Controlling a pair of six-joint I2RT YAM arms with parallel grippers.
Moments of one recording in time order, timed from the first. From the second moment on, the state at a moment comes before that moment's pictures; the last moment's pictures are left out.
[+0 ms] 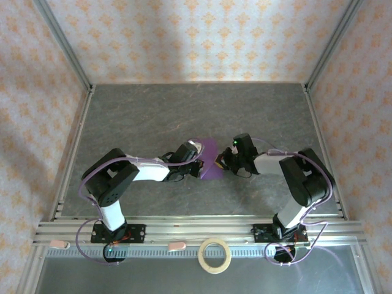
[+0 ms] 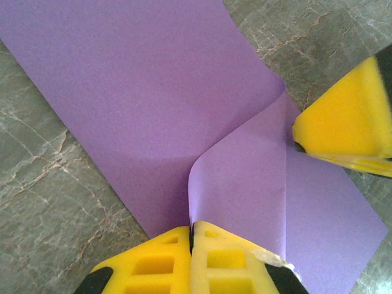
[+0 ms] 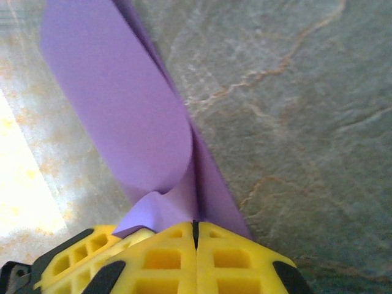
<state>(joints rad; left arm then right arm) -0.72 1.77 0.79 0.15 0.05 -0.40 0.44 1.65 0.65 0.13 -0.48 1.12</state>
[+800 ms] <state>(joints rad) -0.72 1.77 0.79 0.15 0.05 -0.38 0.43 1.71 0.68 0.14 -0.49 1.09</state>
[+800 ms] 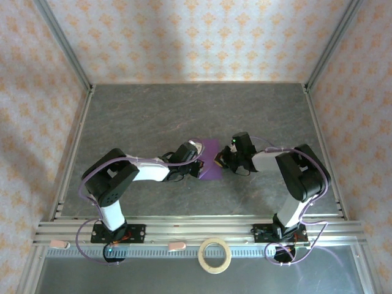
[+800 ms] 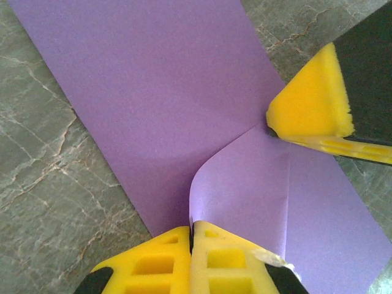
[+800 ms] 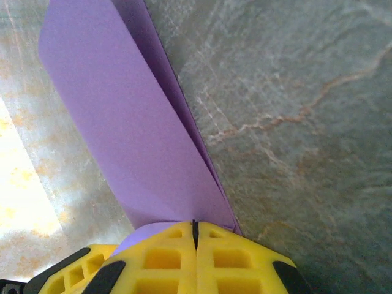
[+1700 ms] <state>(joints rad) -0.72 1.77 0.79 0.15 0.05 -0.37 0.42 1.66 0.72 0.09 -0.48 1.07</state>
